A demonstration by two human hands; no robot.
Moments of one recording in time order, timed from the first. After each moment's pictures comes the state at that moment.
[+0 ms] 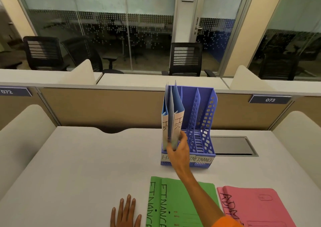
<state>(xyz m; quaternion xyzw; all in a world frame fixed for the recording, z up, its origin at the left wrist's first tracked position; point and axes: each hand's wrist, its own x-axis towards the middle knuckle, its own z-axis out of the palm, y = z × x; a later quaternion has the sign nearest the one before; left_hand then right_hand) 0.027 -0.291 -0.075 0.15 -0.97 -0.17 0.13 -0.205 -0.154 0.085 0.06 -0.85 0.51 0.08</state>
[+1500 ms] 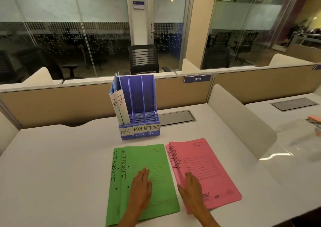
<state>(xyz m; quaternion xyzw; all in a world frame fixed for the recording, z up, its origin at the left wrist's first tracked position) 0.074 -0.077 -0.007 0.05 -0.97 -0.25 0.03 0.063 0.140 0.010 -0.02 -0.97 0.24 -0.04</state>
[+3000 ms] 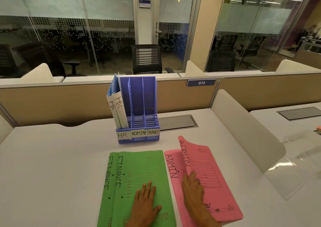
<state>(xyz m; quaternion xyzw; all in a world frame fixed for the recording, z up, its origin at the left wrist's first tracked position) 0.061 -0.046 -0.036 -0.03 -0.99 -0.10 -0.11 0.012 0.146 0.042 0.02 -1.00 -0.06 -0.06</state>
